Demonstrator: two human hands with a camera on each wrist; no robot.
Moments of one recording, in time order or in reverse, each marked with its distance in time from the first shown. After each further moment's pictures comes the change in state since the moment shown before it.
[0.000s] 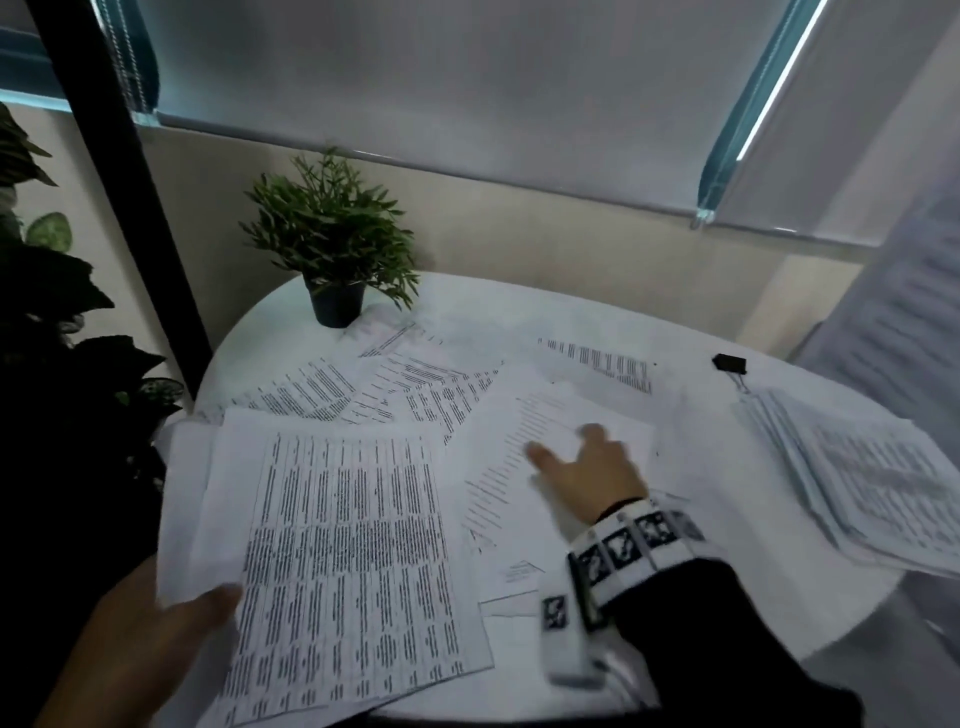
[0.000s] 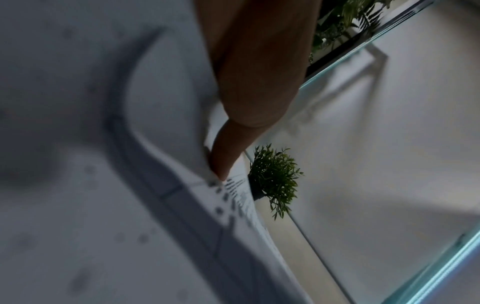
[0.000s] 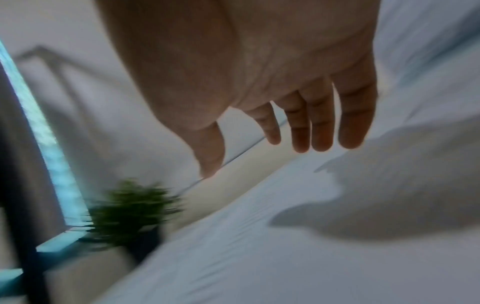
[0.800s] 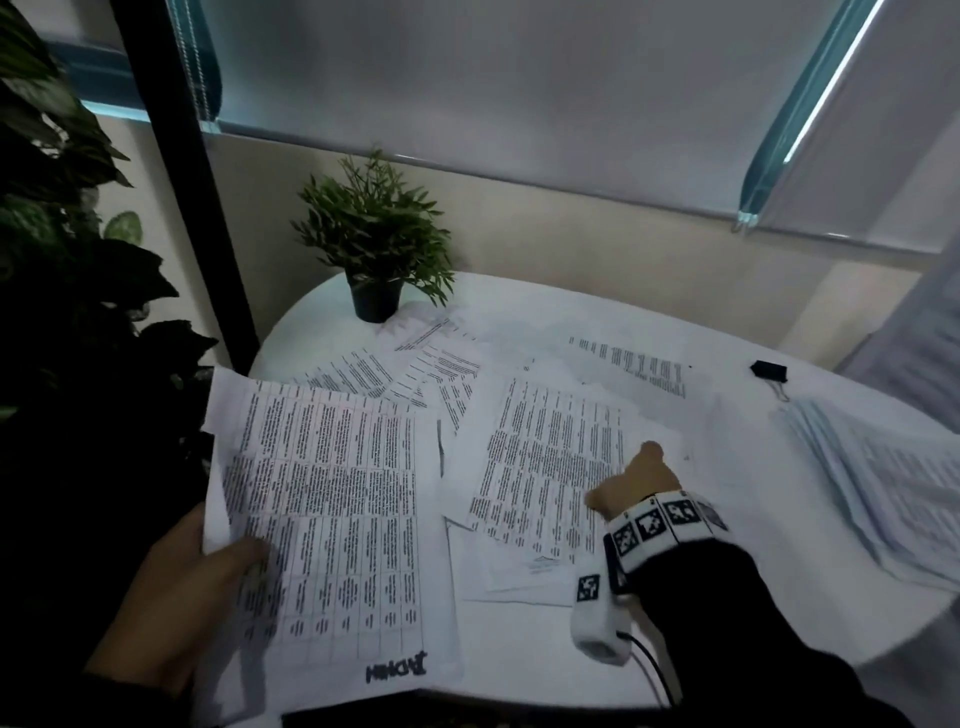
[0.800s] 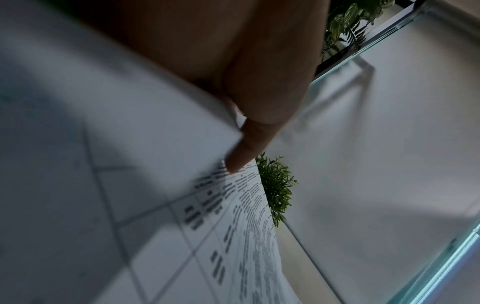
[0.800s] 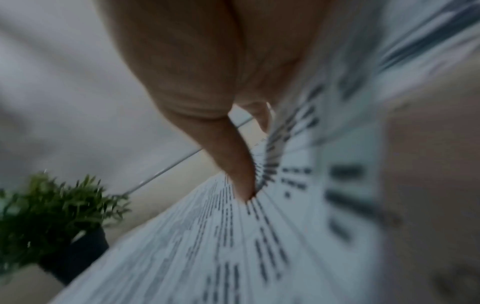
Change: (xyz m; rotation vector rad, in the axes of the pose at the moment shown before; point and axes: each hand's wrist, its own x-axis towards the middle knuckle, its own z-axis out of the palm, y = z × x) left_hand -0.038 0.053 -0.002 -0.213 0.051 0.063; right_hand 0.022 0.023 0.000 0.022 -0.003 0.174
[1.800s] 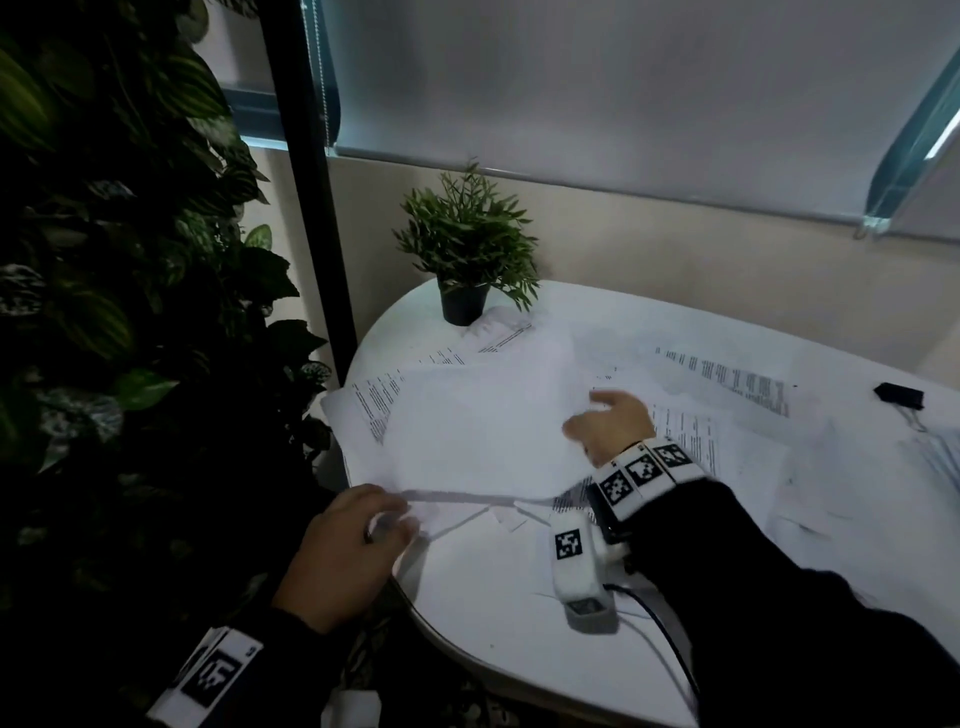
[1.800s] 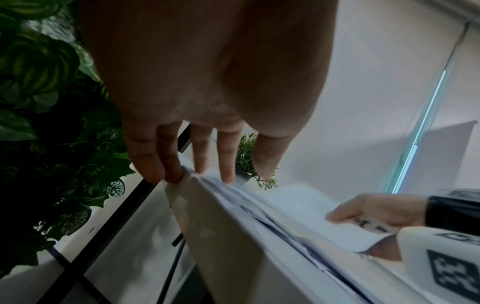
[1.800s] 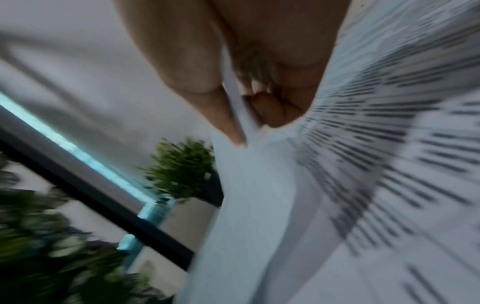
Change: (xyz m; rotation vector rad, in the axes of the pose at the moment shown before) left_hand -0.005 -0.012 0.015 0.479 -0.110 0.279; right_hand -0.017 -0.087 0.039 0.485 -0.151 -0.358
